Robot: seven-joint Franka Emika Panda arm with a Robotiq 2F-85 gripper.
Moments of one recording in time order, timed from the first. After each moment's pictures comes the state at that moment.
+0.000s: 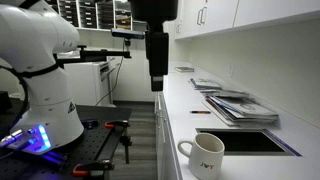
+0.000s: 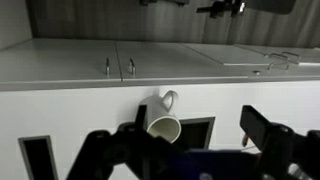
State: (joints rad) arm -0.05 -0.60 -0.44 -2.64 0.02 2.05 -0.55
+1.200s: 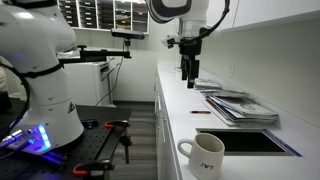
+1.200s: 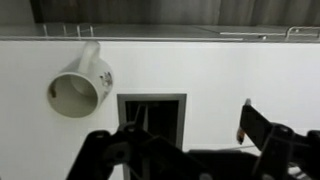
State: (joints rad) arm 0.11 -0.17 0.09 -2.52 0.08 2.43 0.06
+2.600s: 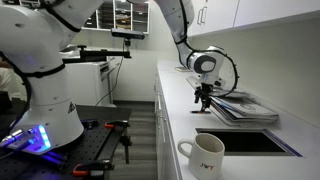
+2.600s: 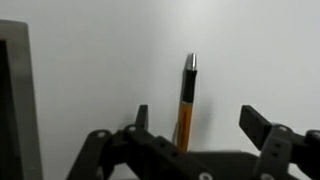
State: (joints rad) arm 0.30 0.77 0.14 -1.71 0.05 2.47 0.20
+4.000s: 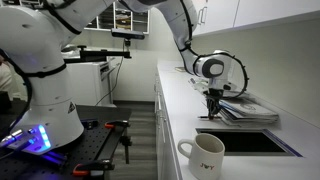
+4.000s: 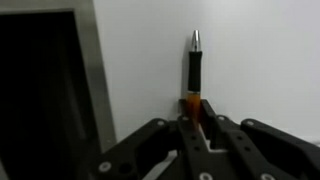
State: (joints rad) arm 0.38 0.83 -0.03 -1.63 -0.03 2.47 0.37
